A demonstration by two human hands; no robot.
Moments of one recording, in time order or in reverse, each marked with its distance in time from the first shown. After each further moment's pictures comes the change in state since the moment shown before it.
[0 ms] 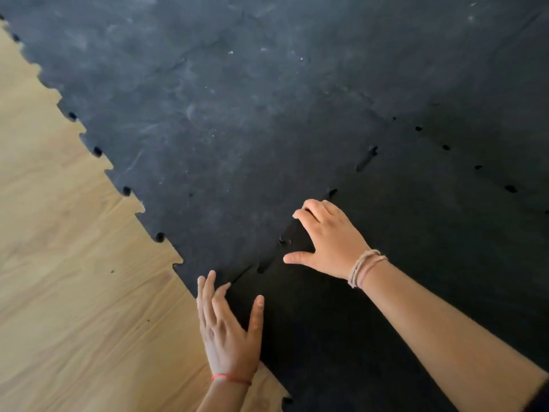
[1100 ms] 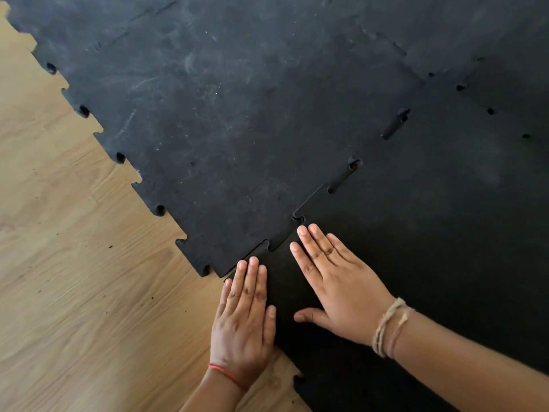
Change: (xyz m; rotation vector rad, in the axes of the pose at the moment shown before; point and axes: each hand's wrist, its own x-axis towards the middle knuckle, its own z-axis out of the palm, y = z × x) left_hand -0.007 -0.020 -0.014 0.272 -0.300 0.472; right_hand -0.060 -0.045 0.023 -0.167 -0.285 -0.161
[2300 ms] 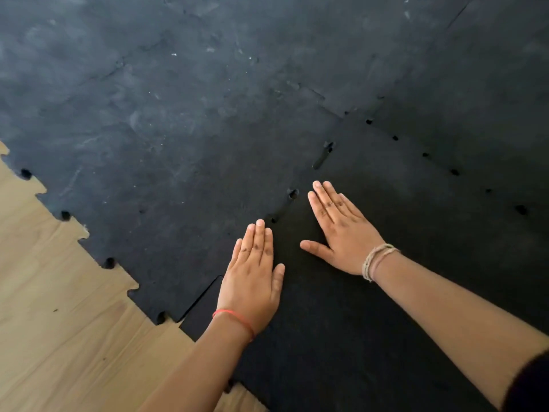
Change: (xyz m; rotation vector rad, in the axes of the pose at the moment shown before) left_hand 0.103 0.056 -0.003 0.078 -0.152 0.193; right_hand 0.000 0.116 -0.002 0.087 0.201 0.353
